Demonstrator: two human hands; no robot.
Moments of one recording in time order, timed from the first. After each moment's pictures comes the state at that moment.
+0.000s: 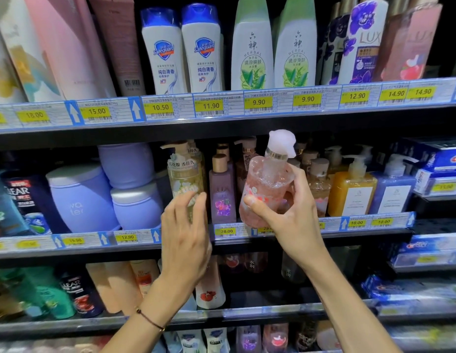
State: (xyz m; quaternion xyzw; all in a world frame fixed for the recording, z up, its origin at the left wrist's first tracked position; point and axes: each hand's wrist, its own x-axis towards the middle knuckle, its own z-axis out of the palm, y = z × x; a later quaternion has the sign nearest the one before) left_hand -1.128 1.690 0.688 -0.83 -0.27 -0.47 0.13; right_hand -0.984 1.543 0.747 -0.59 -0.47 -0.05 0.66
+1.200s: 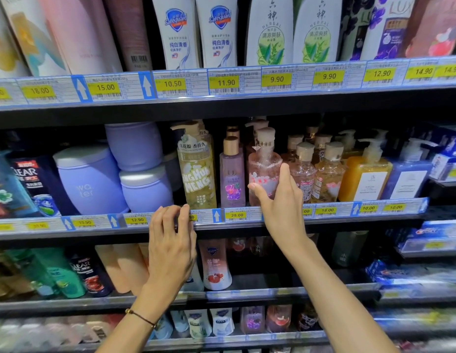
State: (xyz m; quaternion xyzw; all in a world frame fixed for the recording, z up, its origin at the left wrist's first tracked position) left_hand -1.167 1.732 0.624 -0.83 -0.29 -0.46 0.16; right_hand -0.994 1.588 0.719 -0.76 -0.37 -0.04 0.53
